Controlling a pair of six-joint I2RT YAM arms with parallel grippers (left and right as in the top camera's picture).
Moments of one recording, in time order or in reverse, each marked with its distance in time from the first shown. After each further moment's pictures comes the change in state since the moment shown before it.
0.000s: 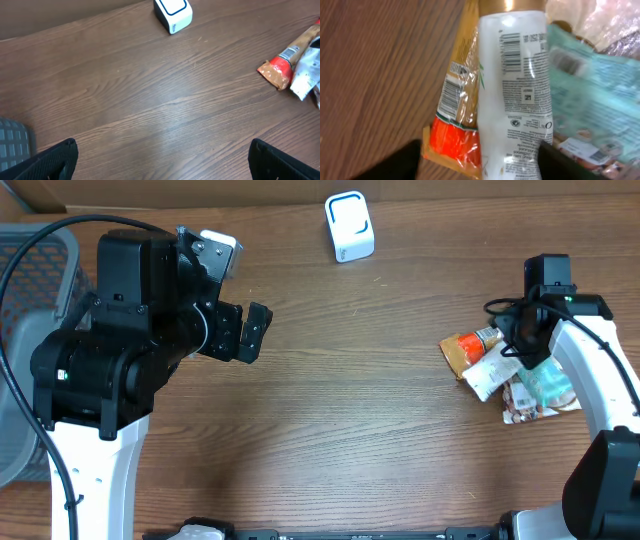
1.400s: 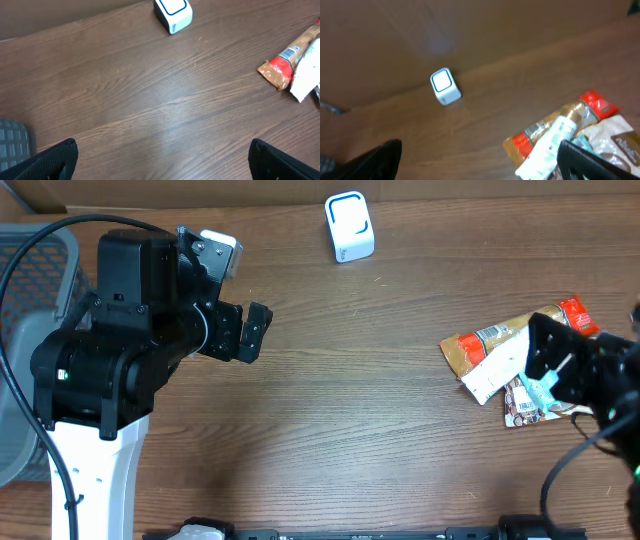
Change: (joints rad) left arm 0.000 0.000 0.000 0.001 0.000 0.000; right arm 0.053 -0.833 0.149 -0.154 -0.168 -0.516
